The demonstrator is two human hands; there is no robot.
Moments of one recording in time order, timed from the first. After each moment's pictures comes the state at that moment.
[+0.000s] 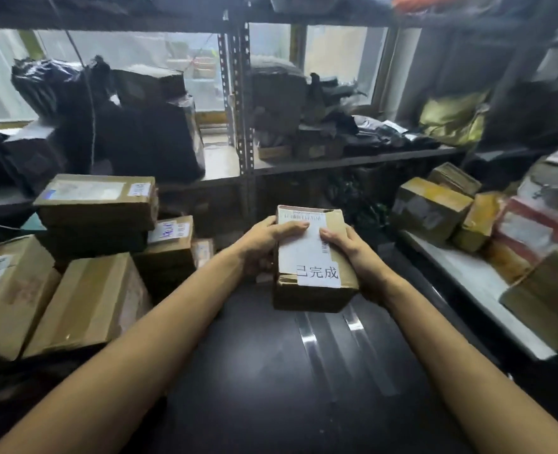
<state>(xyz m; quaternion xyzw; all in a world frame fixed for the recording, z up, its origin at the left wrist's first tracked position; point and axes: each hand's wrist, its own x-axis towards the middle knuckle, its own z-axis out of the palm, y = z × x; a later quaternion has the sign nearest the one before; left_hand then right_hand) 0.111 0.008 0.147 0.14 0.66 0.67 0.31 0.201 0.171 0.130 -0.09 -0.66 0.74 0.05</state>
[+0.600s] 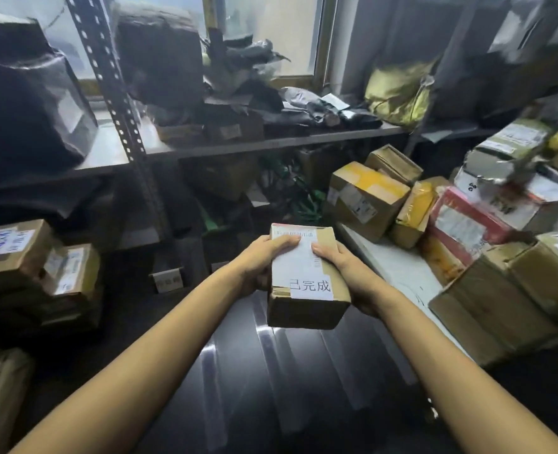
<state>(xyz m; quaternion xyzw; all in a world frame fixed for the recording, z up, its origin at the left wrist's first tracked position) 0.096 0.273 0.061 0.11 0.66 0.62 0.40 0.195 0.434 0.057 -0.20 -0.69 0.70 -0.03</state>
